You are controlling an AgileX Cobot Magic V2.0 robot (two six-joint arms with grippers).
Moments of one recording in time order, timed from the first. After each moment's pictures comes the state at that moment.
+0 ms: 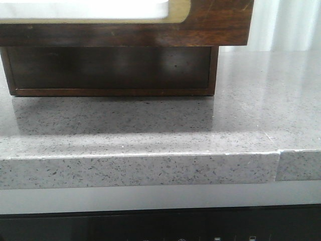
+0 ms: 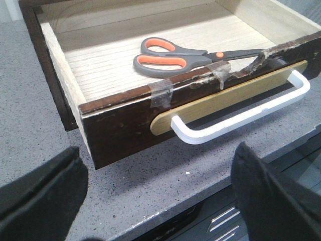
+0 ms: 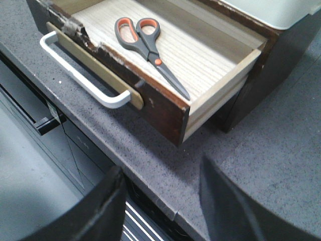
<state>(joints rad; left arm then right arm) -0.44 0.47 -0.81 -0.06 0.84 0.04 0.55 0.63 -1.05 0.18 0.96 -0.24</state>
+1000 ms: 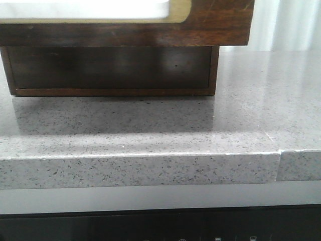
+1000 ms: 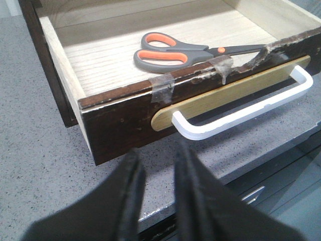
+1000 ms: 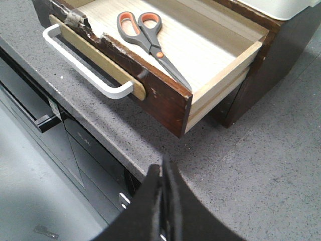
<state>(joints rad) -0.44 0.47 -0.80 -0.06 0.84 0.04 0.55 0.59 -1.02 0.18 0.96 -0.24</state>
